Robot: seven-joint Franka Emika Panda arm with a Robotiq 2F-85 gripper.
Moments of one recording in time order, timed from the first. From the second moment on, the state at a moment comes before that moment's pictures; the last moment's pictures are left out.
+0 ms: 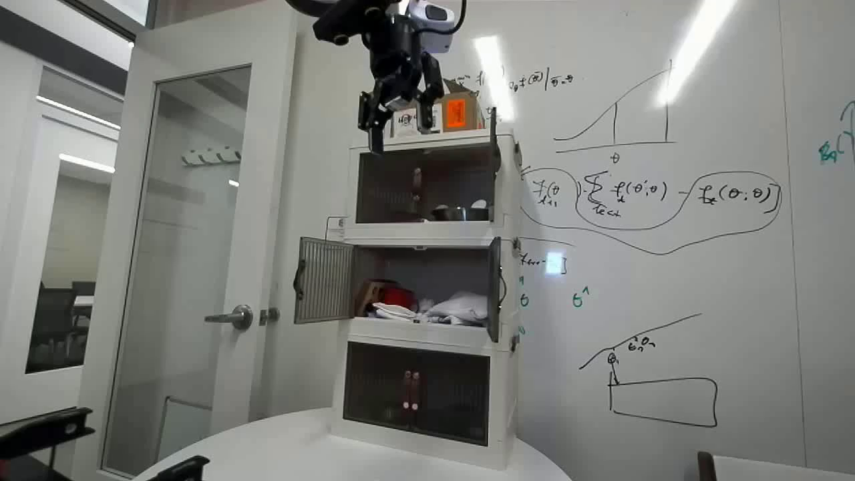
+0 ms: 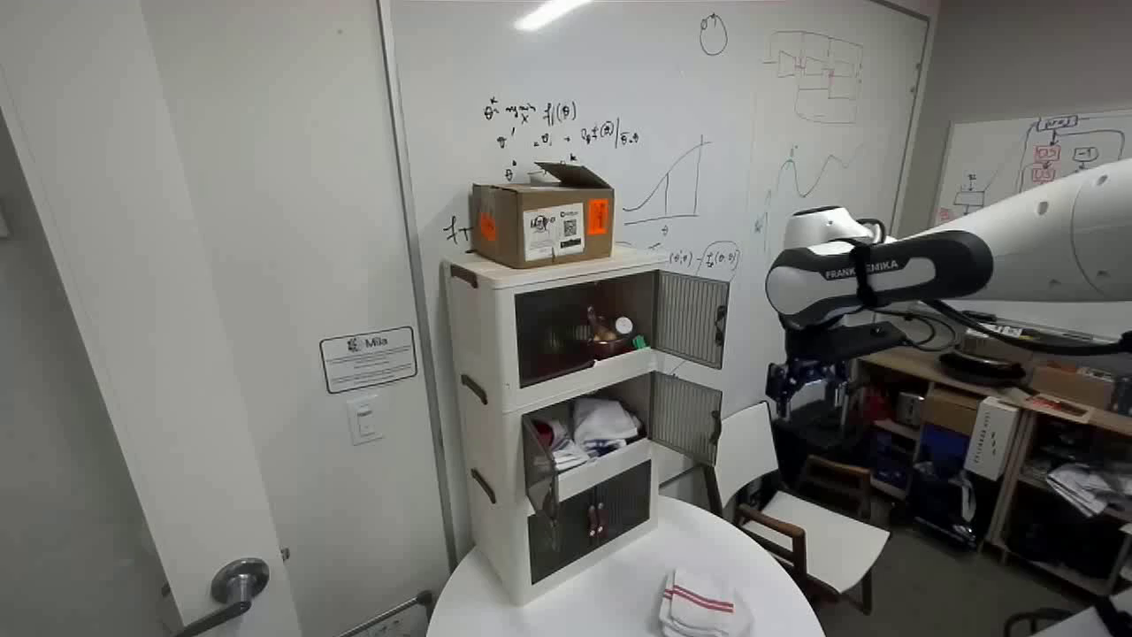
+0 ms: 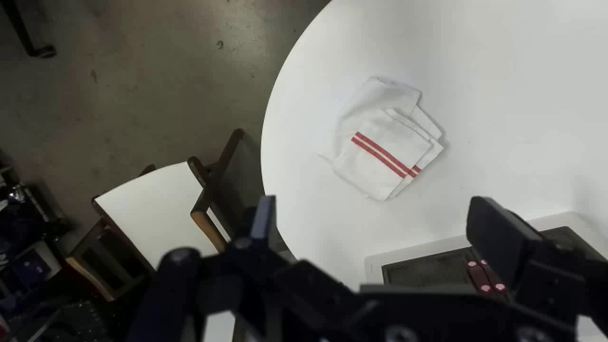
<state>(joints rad) -0.20 -0.38 -0.11 -2.25 -0.20 1.90 0.02</state>
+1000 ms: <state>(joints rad) -0.18 -0.16 -0.18 -1.92 -0.07 2.04 -0.18</state>
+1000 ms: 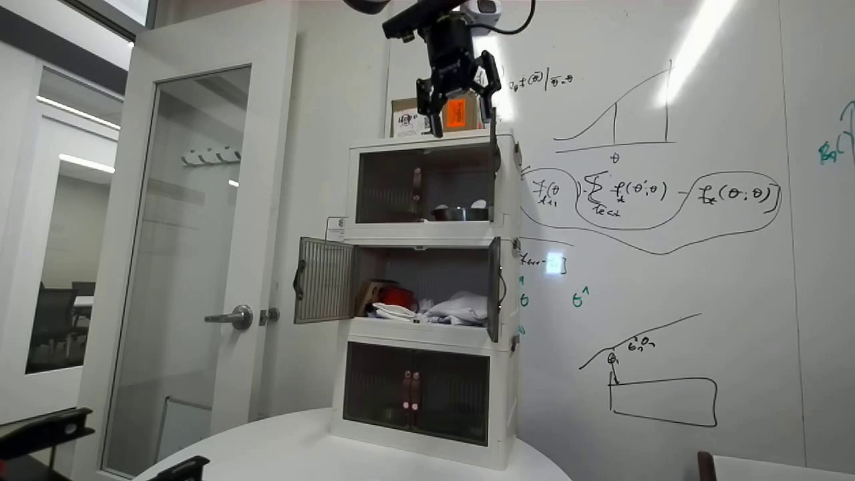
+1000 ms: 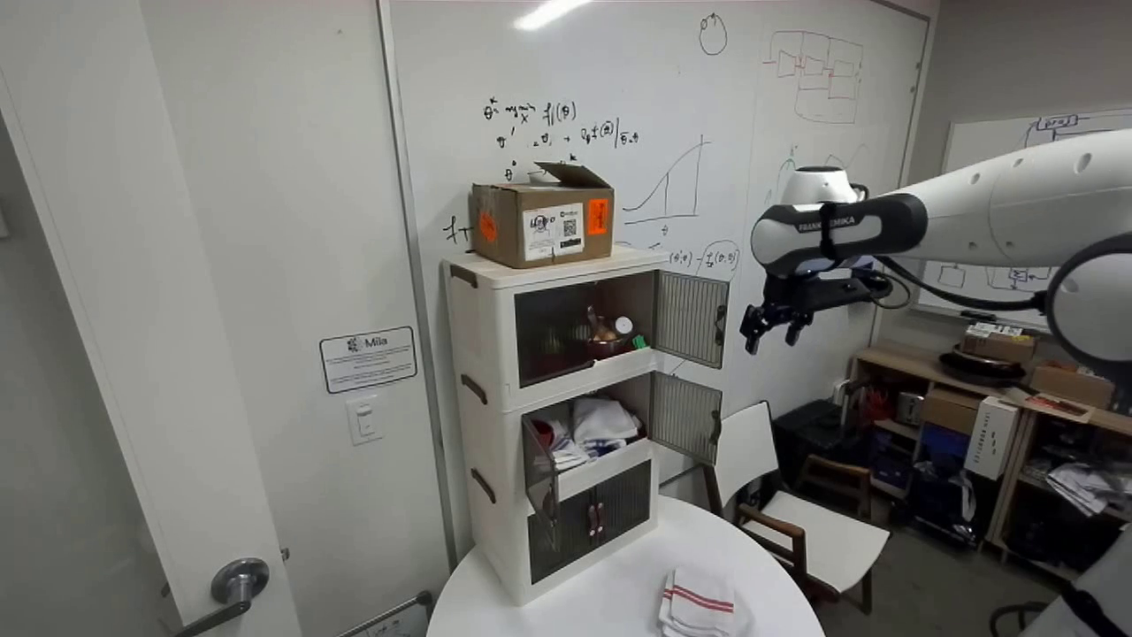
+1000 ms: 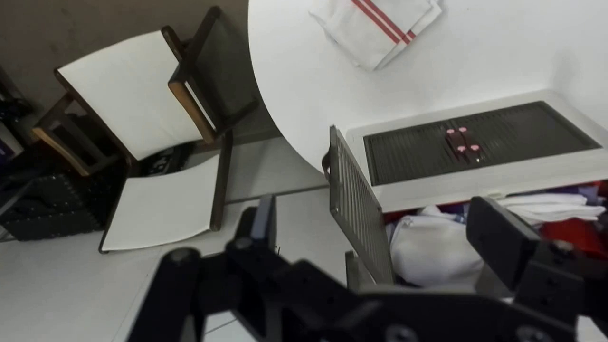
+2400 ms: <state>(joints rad) -0.20 0.24 -0.09 -1.30 0.23 1.79 -0.45</state>
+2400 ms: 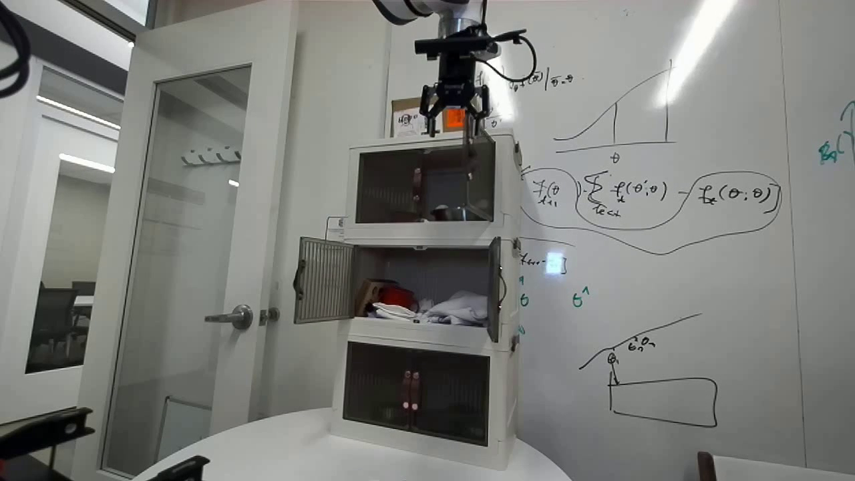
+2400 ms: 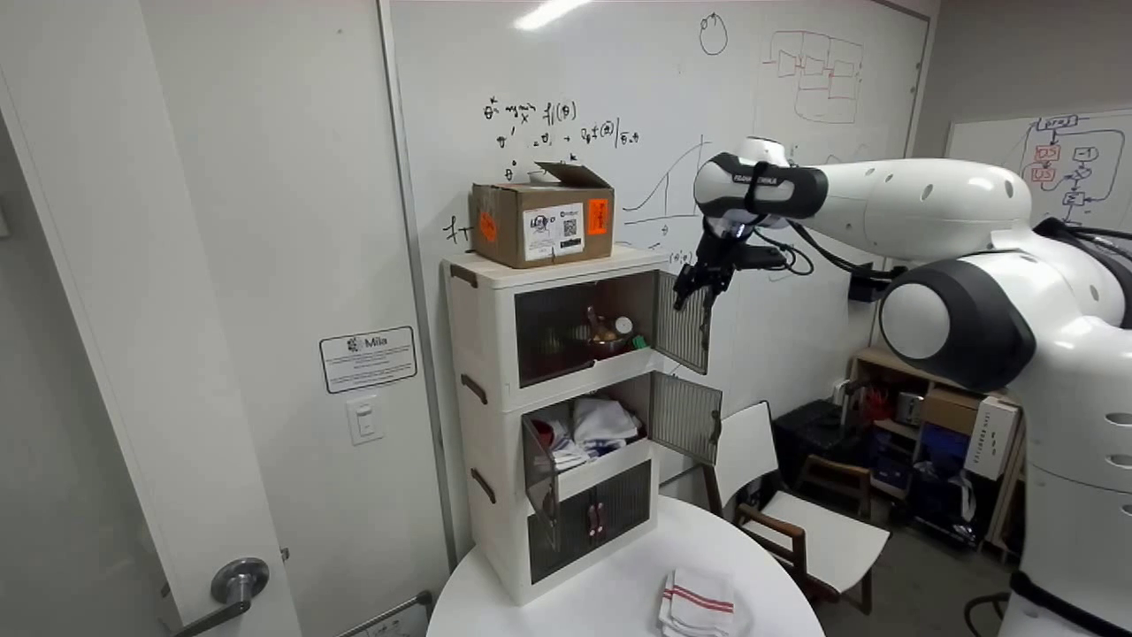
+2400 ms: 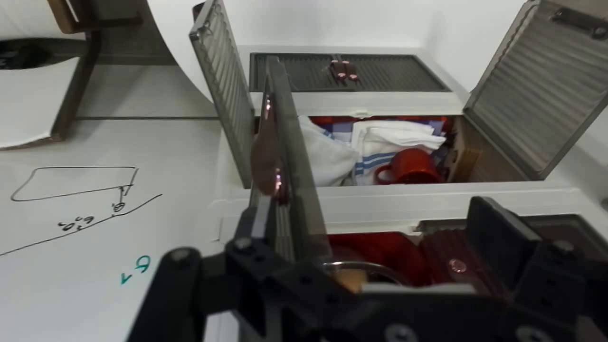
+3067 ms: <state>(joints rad) -0.18 0.24 -0.01 -1.34 0.36 2.04 -0.45</state>
